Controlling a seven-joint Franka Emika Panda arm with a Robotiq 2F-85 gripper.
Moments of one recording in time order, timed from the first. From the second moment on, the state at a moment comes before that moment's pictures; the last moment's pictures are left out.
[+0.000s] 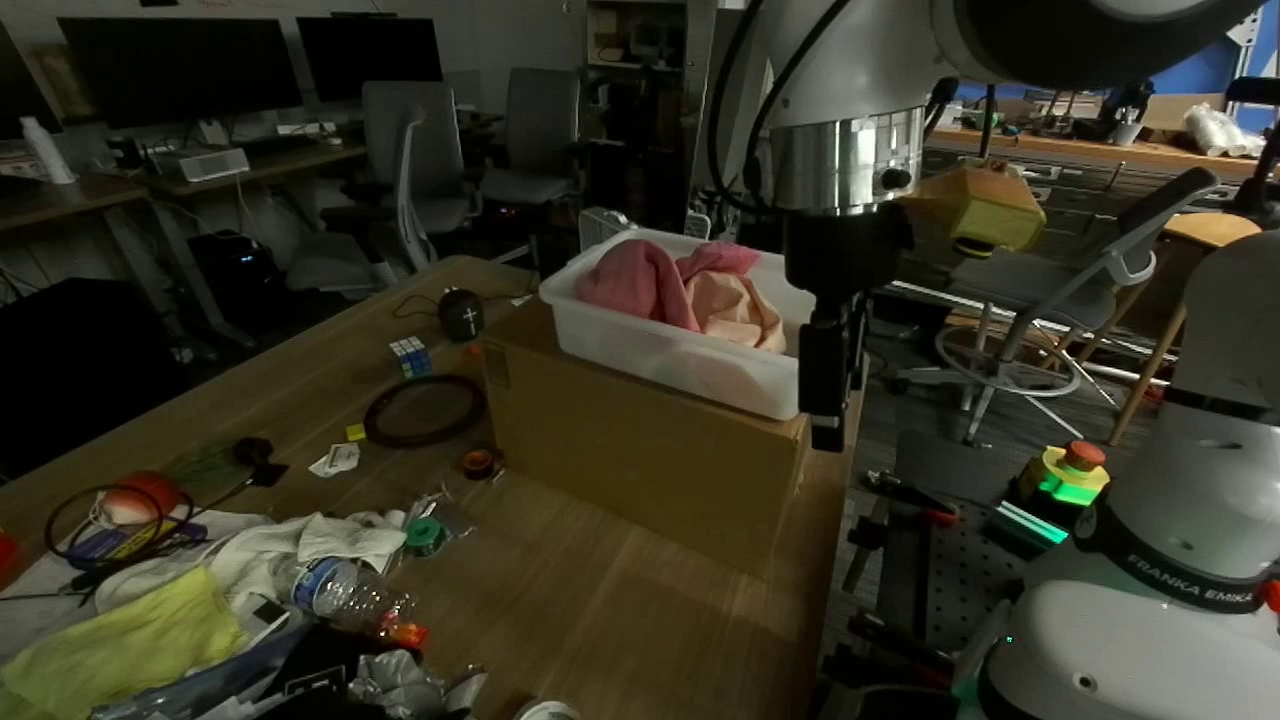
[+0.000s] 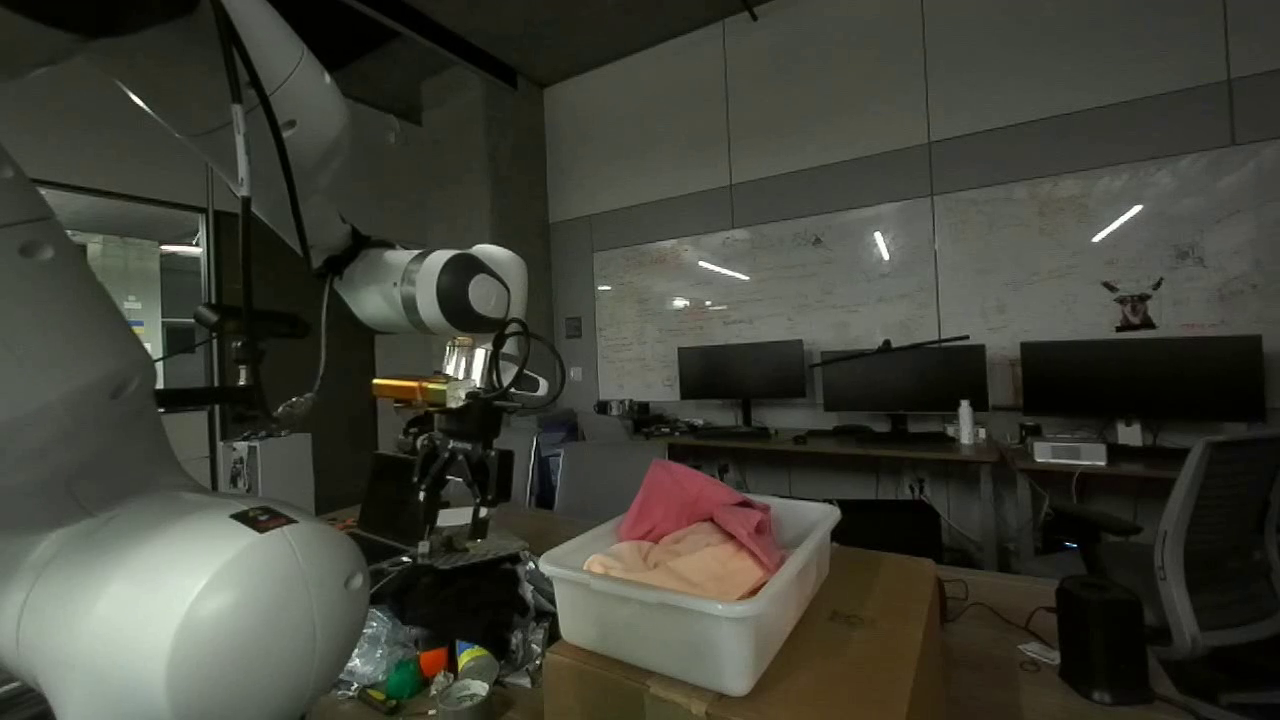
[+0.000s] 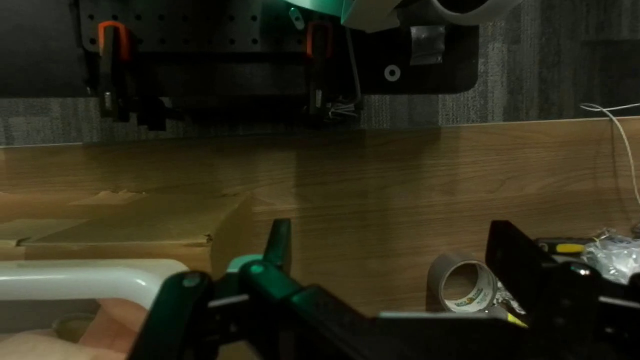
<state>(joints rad) 0.17 -0.49 0.21 -2.57 0.19 1.89 0.23</state>
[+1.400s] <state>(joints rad) -0.08 -0.24 0.19 -2.32 -0.27 2.26 0.44</state>
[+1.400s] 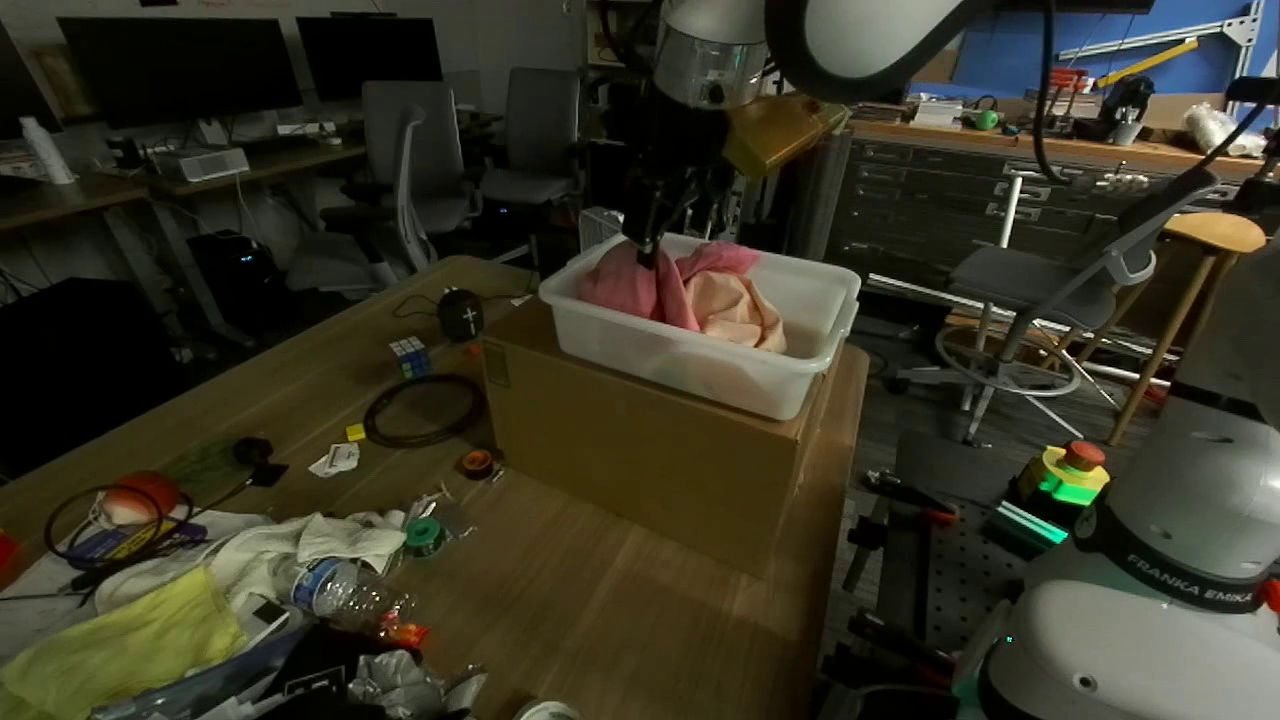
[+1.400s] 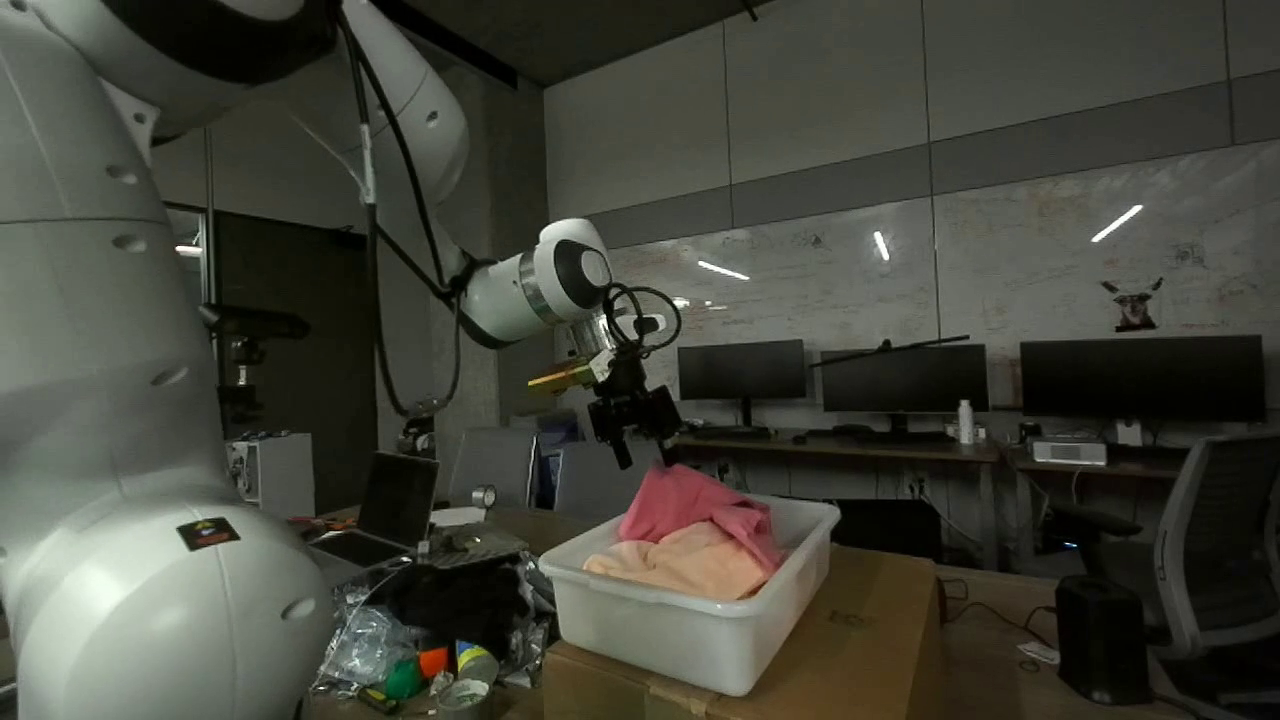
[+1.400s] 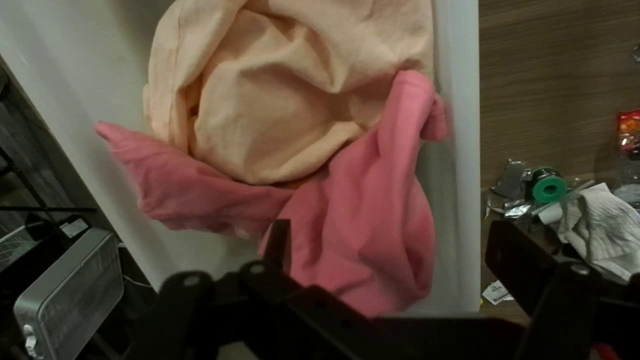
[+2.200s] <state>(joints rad) -0.07 -0.11 0.10 -2.25 -0.35 2.16 0.30</state>
